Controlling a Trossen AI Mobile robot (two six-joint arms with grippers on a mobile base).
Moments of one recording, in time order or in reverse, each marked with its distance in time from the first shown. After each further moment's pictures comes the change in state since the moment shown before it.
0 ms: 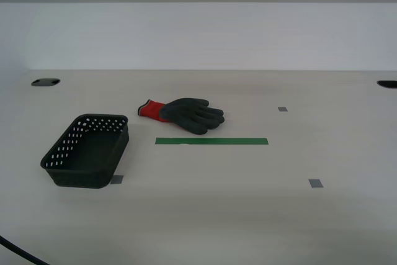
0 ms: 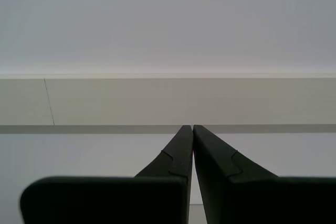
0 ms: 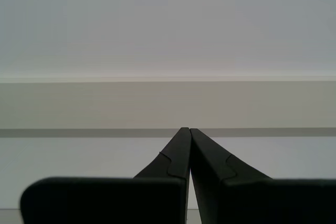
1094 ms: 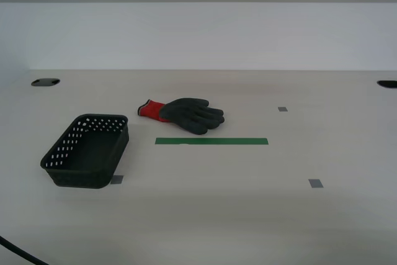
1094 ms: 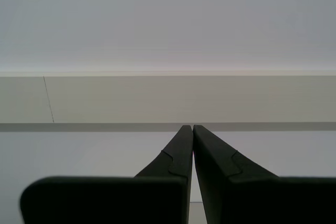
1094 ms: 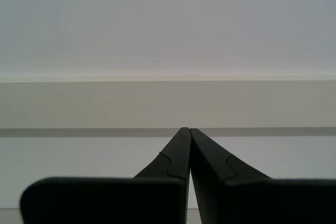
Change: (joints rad) arm 0 0.000 0.000 0.000 -0.002 0.000 0.000; arm 1 0.000 0.000 0.000 -0.008 0.000 0.000
